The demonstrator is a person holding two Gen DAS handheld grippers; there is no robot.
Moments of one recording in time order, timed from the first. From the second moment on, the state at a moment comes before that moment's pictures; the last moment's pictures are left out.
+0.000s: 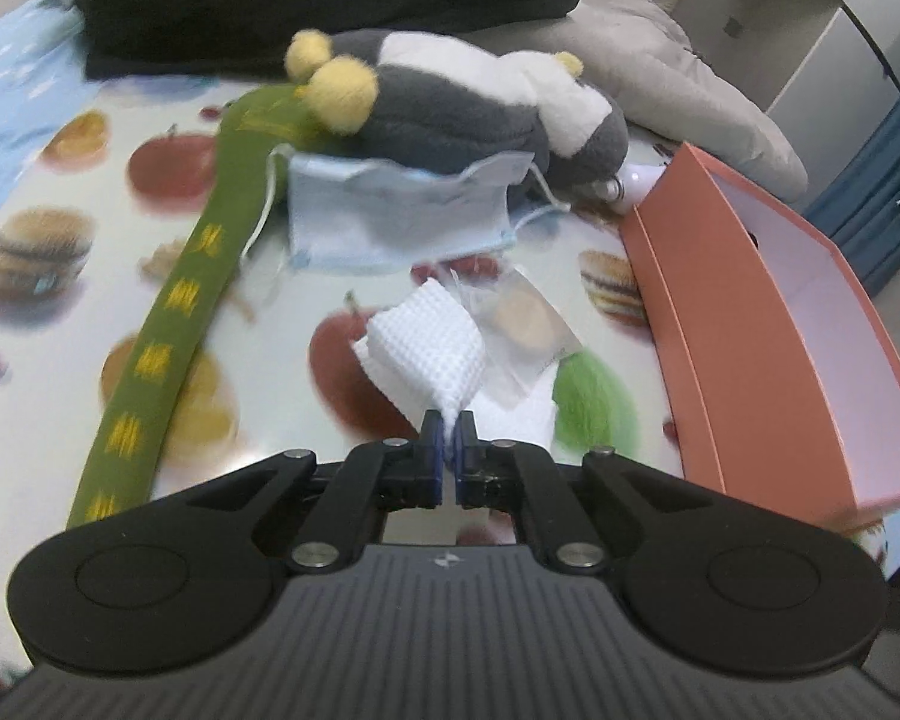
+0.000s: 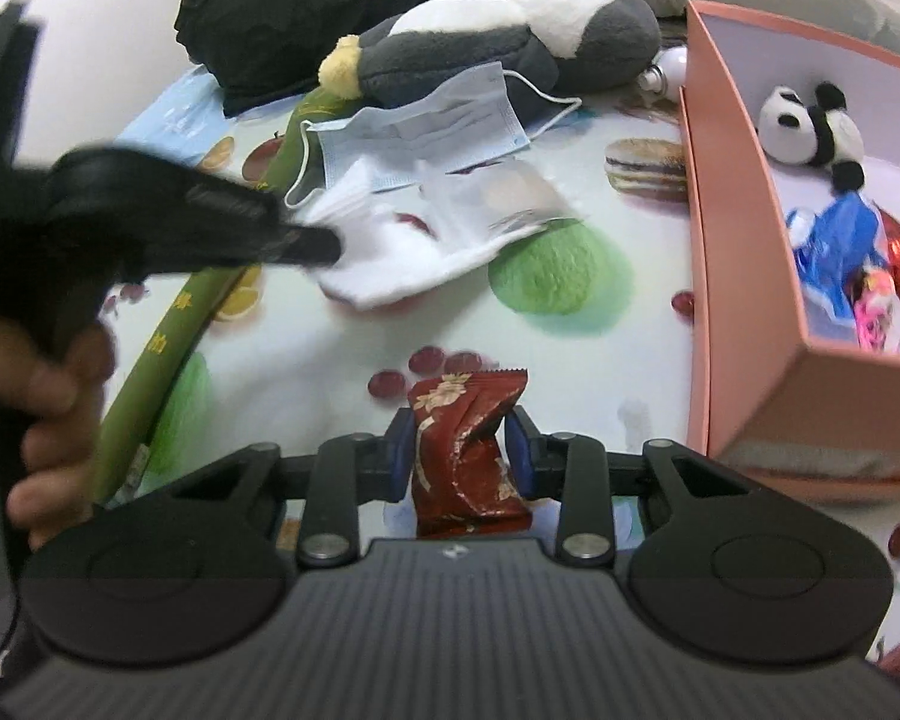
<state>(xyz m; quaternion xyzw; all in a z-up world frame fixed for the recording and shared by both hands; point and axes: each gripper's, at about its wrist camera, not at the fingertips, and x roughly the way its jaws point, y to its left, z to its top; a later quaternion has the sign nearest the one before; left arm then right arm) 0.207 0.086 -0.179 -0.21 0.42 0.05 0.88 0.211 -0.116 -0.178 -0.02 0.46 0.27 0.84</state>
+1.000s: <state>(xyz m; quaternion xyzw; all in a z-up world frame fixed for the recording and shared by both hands) 0.157 0.047 -0.203 -0.09 0.48 -0.01 0.87 0.208 -0.147 -0.207 0.02 0.49 0.24 0.84</state>
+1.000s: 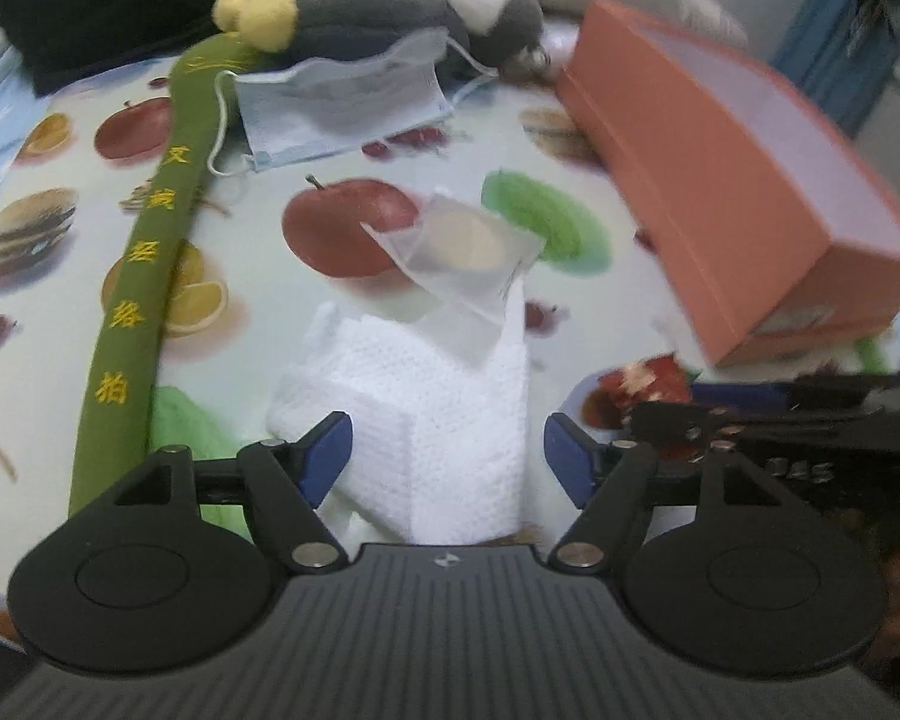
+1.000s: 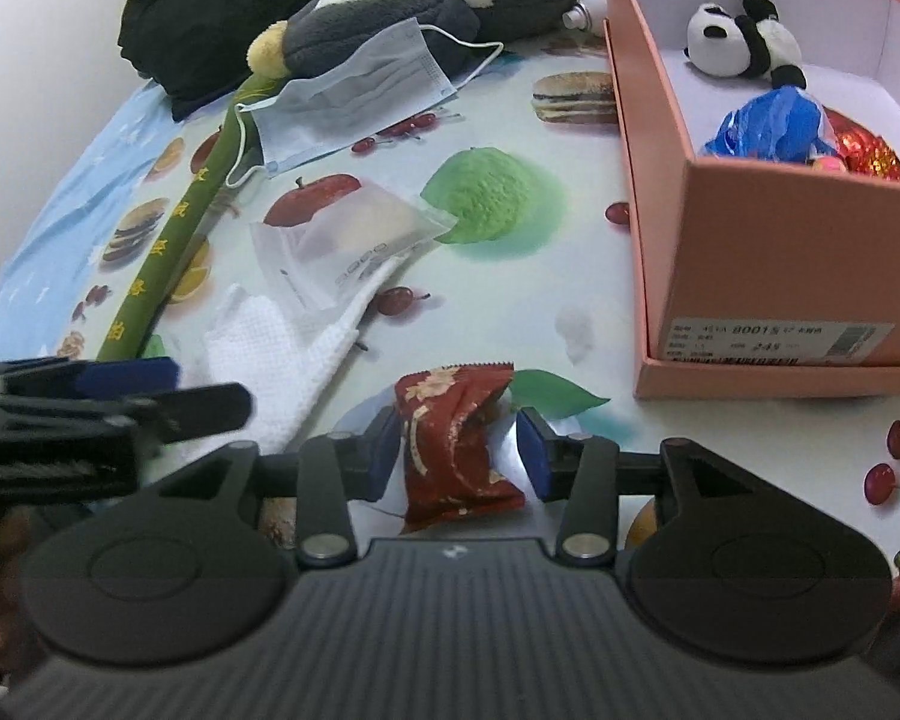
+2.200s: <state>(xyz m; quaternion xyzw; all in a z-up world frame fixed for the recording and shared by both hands) 0.170 0.039 -0.142 -0.14 0.43 -0.02 0.89 0.215 -0.165 -0.132 0.03 0.43 0.23 0.87</state>
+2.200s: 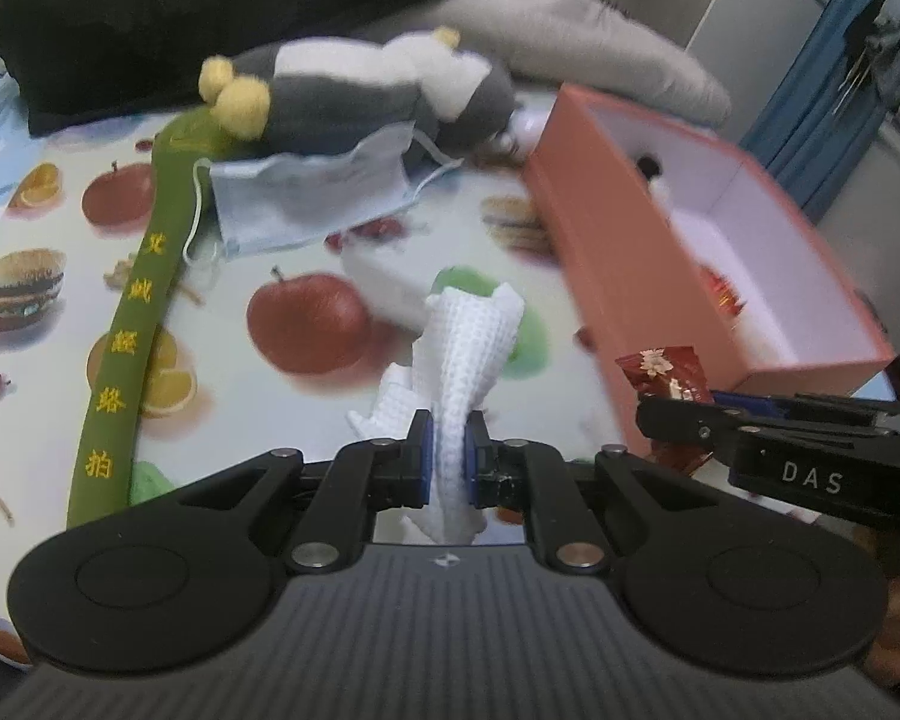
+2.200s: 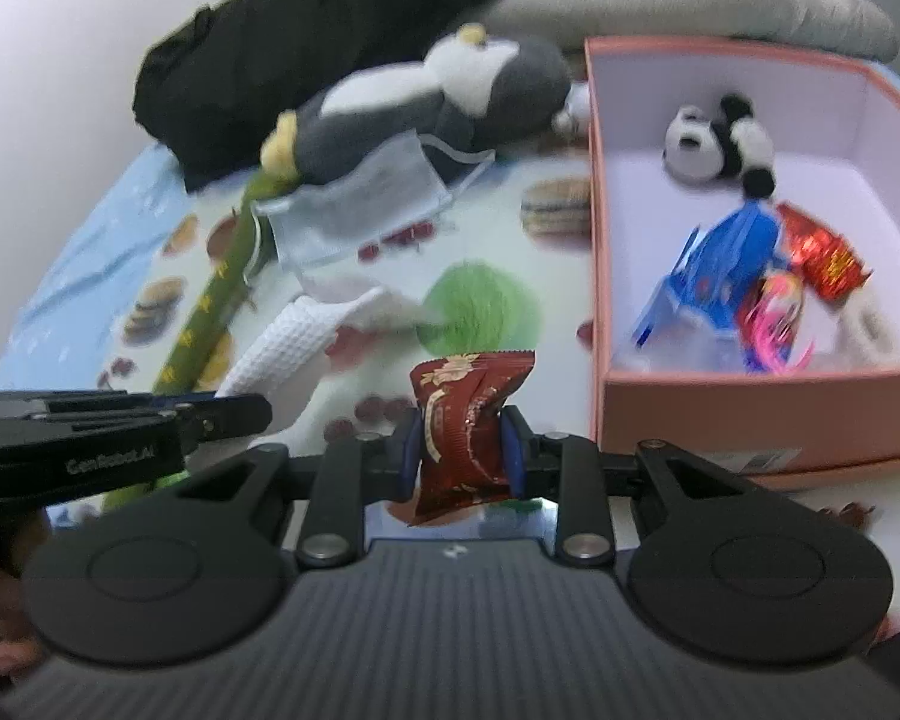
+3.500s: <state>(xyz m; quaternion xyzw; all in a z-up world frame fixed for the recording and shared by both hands) 0.118 -0.084 -0.036 -0.12 0.34 -0.14 0.92 0.118 -0.281 -0.034 0.09 0.31 0.14 0.94</state>
